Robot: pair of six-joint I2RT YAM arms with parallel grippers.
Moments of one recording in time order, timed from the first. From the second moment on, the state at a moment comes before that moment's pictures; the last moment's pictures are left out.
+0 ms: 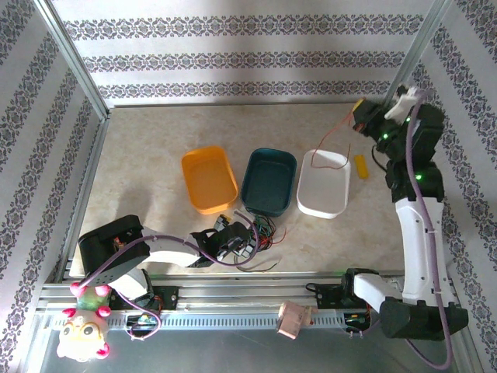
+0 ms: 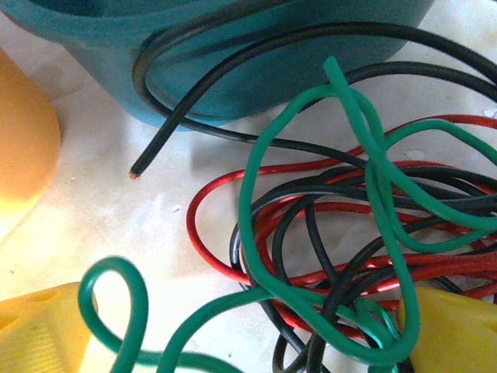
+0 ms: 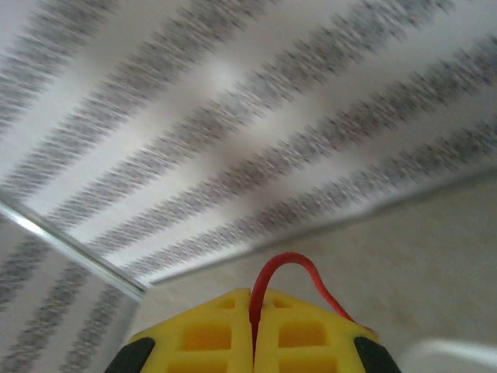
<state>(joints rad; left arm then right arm) -1.07 1.57 0.55 0.20 -0.41 -0.32 -0.09 1.06 1.27 -0.41 -0.36 0.59</state>
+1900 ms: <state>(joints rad) -0.93 1.29 0.62 0.00 -0.33 -0.47 0.52 1.03 0.74 -0.55 -0.20 0.54</state>
